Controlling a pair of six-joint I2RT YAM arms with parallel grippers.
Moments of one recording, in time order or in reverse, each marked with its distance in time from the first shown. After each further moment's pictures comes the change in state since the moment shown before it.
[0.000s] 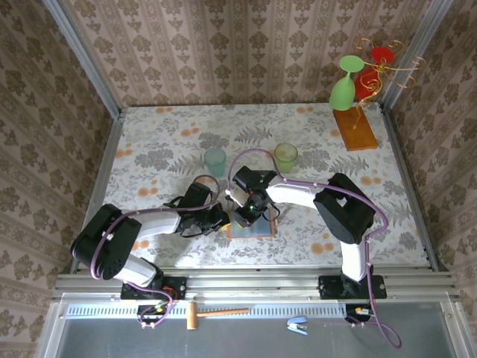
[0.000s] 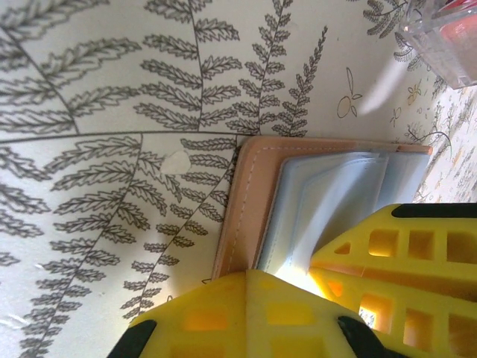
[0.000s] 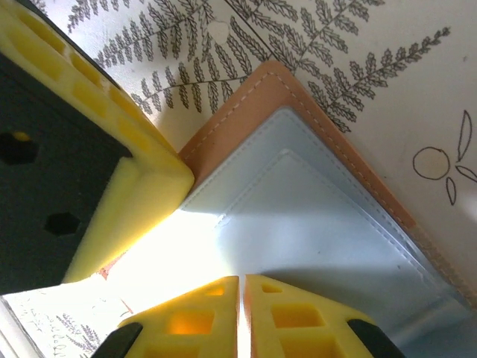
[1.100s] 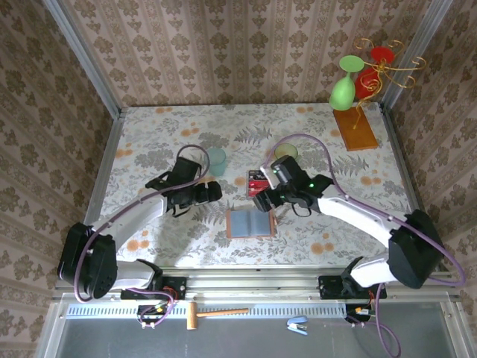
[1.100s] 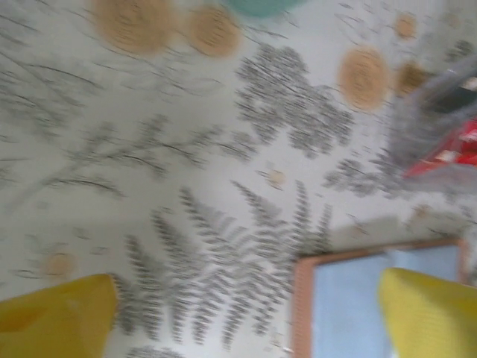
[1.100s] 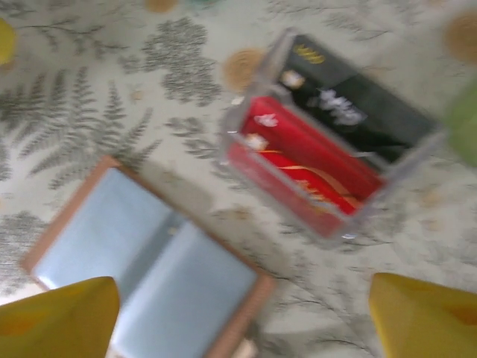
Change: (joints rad) left arm 0.124 -0.158 0.322 -0.553 -0.407 0.417; right arm -0.145 -0.568 -0.294 0.145 0.335 0.045
